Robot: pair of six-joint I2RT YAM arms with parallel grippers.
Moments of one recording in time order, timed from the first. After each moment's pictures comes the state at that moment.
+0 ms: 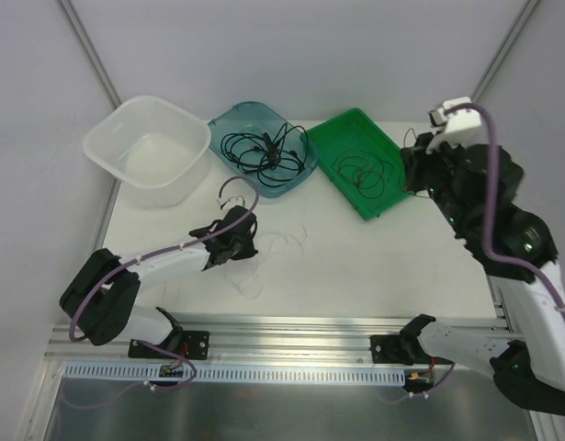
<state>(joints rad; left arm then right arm) -0.69 1.41 0.69 -0.22 -0.22 -0.79 0.70 1.00 1.69 -0.82 0.40 0.02</state>
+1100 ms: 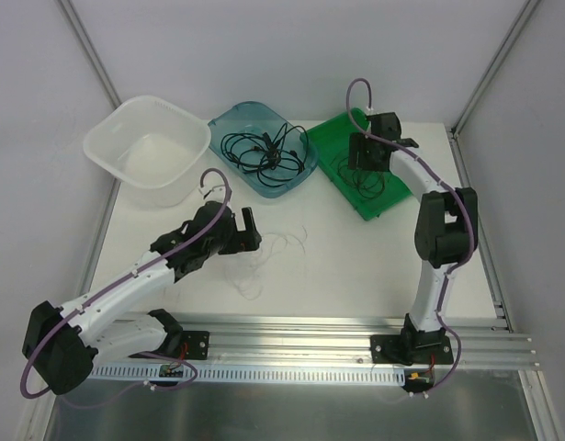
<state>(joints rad) -0.68 1.02 0.73 -0.42 -0.19 -0.66 0.20 2.01 1.64 -0.46 0.01 0.17</state>
